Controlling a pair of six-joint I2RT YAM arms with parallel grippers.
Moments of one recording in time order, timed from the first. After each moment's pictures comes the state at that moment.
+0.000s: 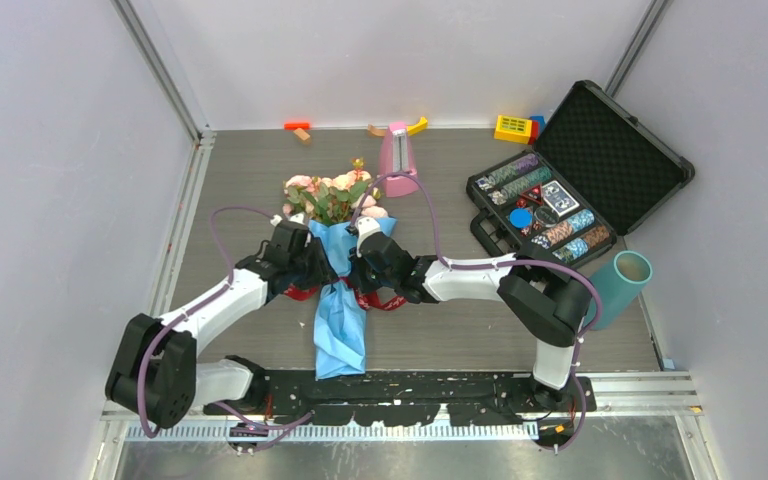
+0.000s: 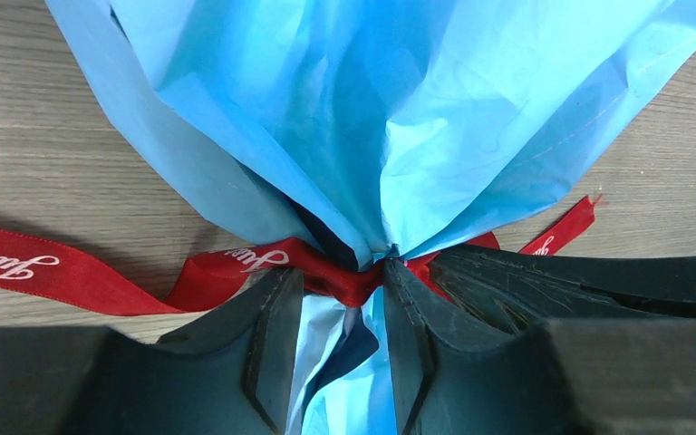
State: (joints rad) left arm -0.42 1.23 0.63 -0.28 0.05 -0.67; right arm 0.99 1.83 1.03 0.18 0.07 0.45
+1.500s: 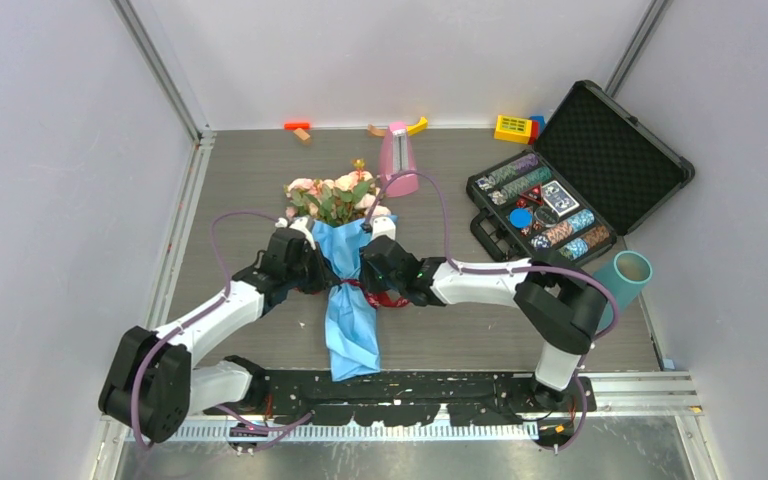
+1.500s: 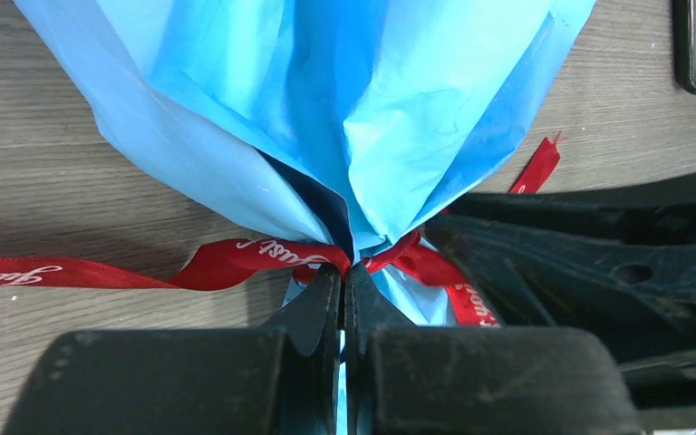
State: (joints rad) left arm -0.43 1.17 0.55 -0.15 0.16 -0.65; right arm 1.01 1.77 1.01 0.07 0.23 0.59
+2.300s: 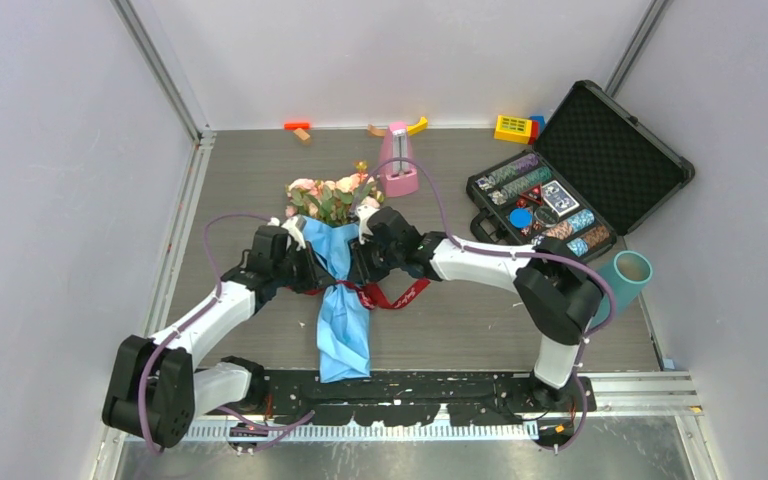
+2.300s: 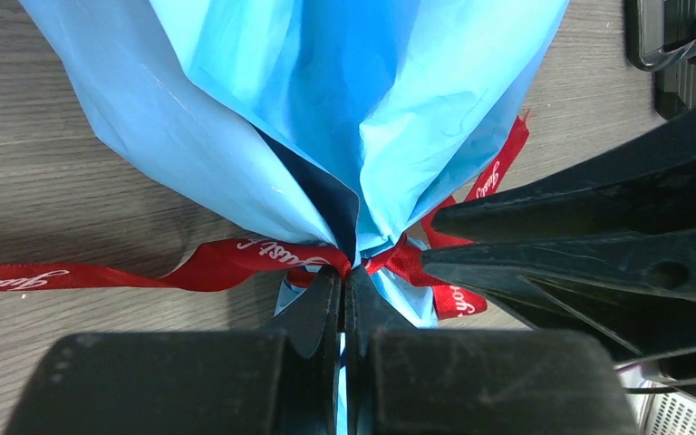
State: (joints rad) left arm -0.30 1.14 0.53 -0.17 0.35 -0.57; right arm 0.89 1.78 1.14 -0.06 -0.23 0.38
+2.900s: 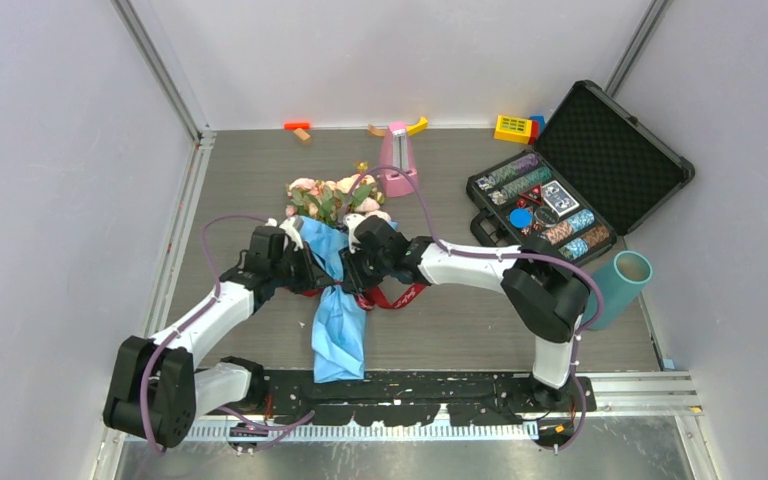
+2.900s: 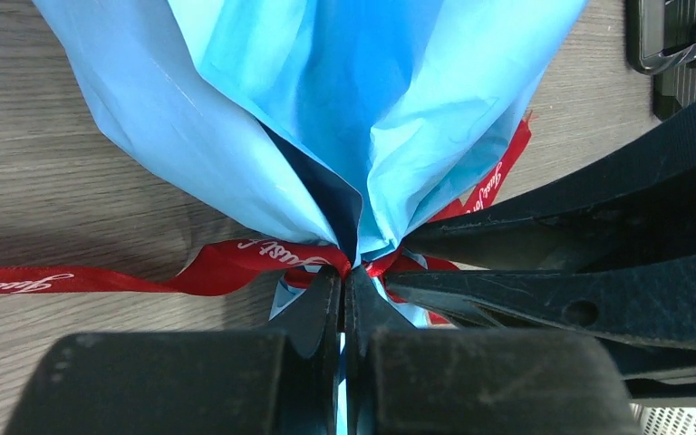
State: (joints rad) left arm -0.27 1.14 0.53 -0.18 0.38 -0.57; right arm 0.94 1.85 1.19 -0.10 -0.21 0.37
